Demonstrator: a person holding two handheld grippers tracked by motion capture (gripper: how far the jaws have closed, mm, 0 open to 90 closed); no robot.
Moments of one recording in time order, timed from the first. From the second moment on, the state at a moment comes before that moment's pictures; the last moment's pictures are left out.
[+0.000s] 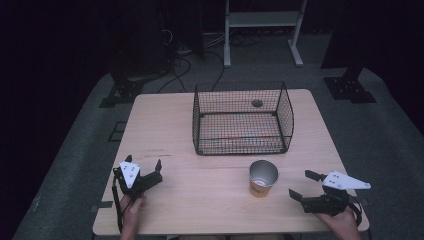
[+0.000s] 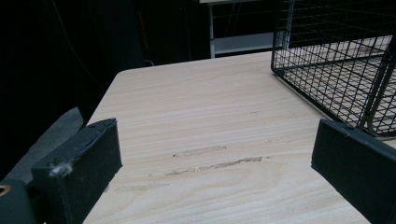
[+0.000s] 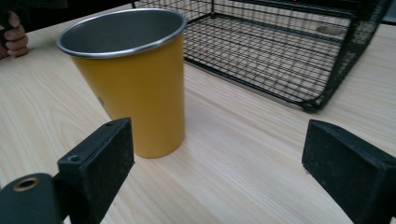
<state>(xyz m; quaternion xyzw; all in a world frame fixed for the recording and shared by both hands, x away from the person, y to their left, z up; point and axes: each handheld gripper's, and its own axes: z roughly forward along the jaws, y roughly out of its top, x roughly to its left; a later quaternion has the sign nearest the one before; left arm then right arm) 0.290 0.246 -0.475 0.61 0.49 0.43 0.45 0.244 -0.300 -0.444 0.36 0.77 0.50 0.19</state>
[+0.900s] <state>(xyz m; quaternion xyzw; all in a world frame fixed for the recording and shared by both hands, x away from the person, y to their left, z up) 0.290 0.246 -0.475 0.61 0.49 0.43 0.45 0.253 -0.248 -0.440 0.29 0.81 0.49 0.15</state>
